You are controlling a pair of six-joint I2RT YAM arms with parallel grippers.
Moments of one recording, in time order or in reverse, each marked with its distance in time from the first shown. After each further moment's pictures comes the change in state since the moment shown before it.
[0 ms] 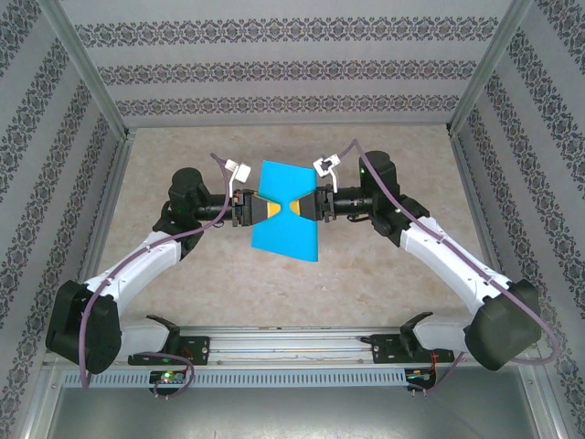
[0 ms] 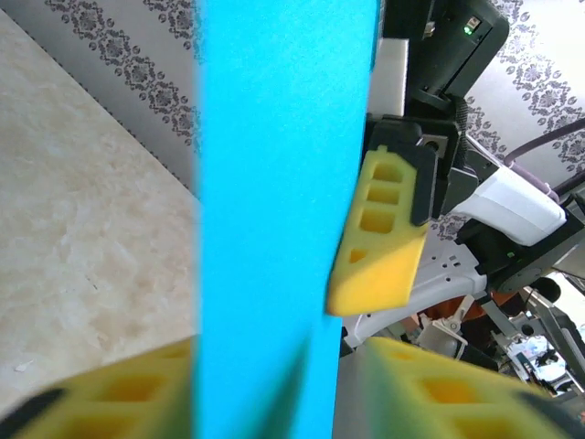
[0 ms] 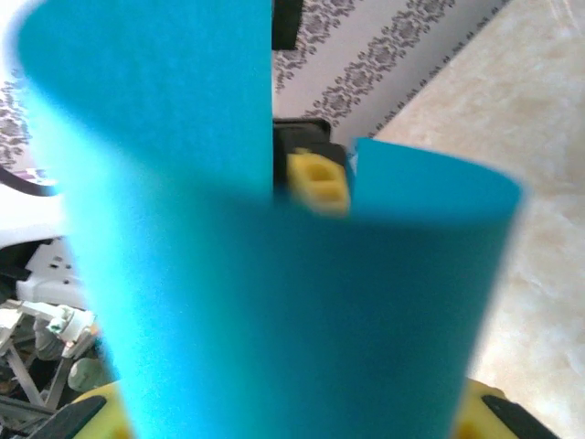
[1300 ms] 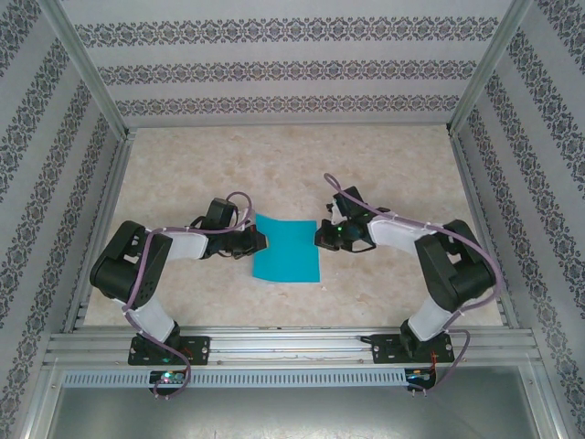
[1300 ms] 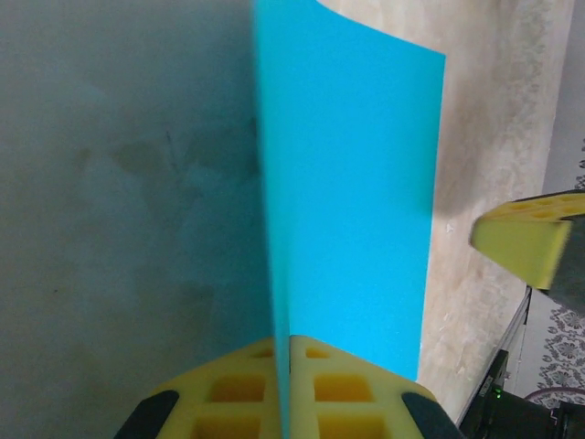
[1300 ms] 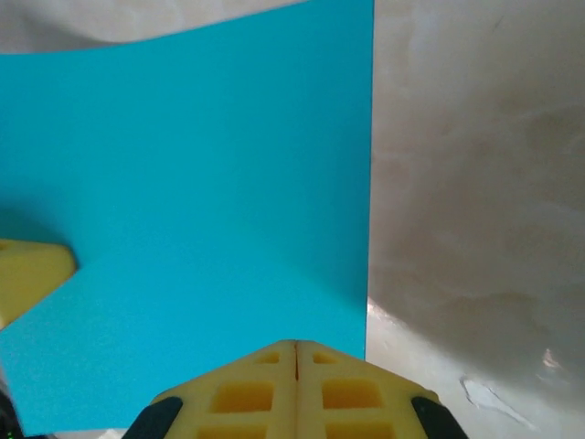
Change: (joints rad) left arm 0.000 0.426 -0.126 -0.322 -0.462 0.073; right arm -0.021 0.402 -0.161 -0.171 0.503 0.200
